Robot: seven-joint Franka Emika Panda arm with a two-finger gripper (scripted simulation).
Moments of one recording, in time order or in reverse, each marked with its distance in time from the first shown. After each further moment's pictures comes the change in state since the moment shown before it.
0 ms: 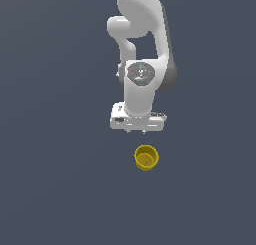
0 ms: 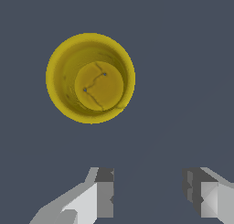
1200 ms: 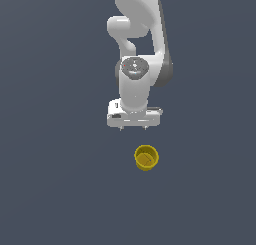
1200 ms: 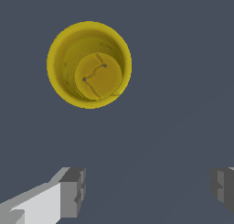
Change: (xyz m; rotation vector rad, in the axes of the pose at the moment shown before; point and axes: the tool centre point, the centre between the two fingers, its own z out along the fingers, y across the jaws) arm -0.013 0.012 -0.005 0.012 0.005 -0.080
